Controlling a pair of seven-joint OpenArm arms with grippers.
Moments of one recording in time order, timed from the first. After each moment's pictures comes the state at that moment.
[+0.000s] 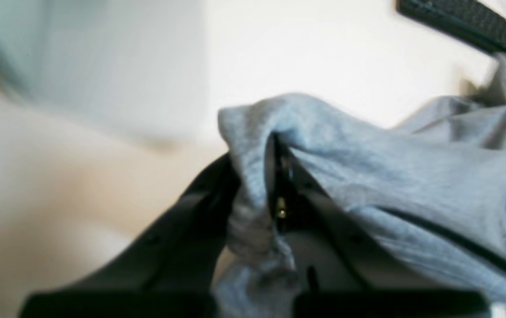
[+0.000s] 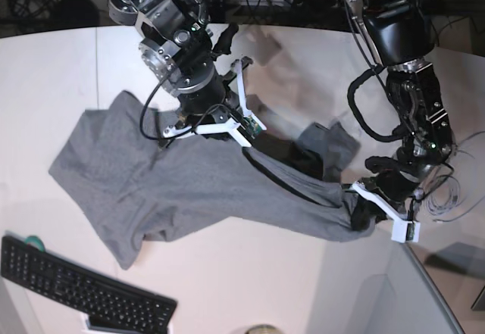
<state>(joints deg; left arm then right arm) -8.4 -7.3 -23.3 82.4 -14.6 -34.6 34.0 -9.0 5.7 -38.3 105.0 -23.2 5.0 -47.0</state>
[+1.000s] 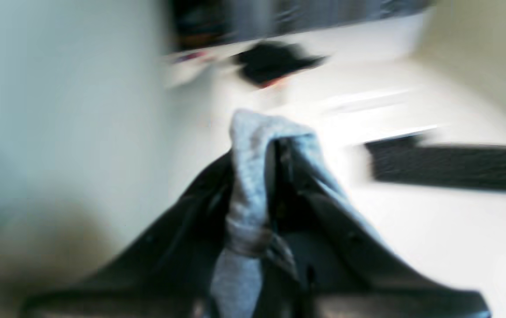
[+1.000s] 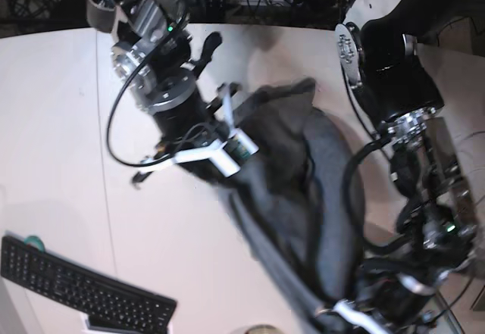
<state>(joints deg) -26.8 -2.9 -10.5 100.2 -14.6 -24.4 42.2 -8.8 6.6 -30.5 114.7 -29.9 11.0 -42.4</state>
